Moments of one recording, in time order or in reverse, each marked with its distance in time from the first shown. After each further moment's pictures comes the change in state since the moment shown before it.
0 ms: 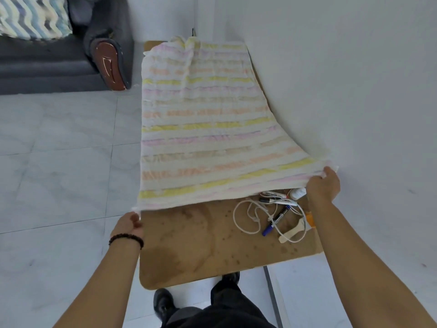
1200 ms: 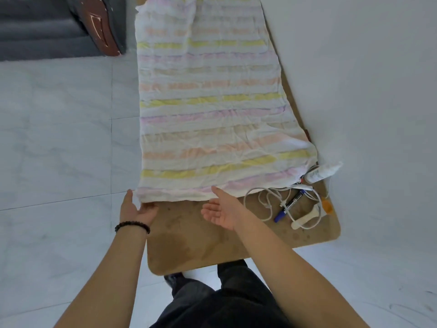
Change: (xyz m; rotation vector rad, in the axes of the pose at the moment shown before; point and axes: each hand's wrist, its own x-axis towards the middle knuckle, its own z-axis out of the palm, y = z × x) left_hand 0.010 0.006 0.008 -0.579 -0.067 -0.295; right_hand -0.190 0.033 0.128 0.126 -1.045 0.851
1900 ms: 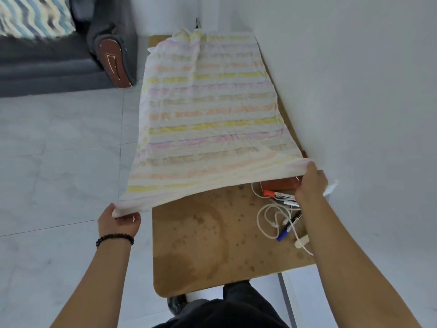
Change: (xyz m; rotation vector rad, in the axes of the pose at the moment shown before) left_hand -0.027 0.050 0.015 0.014 -0.100 0.199; right_hand -0.034 -0.132 -0.128 0.502 0.562 -0.798
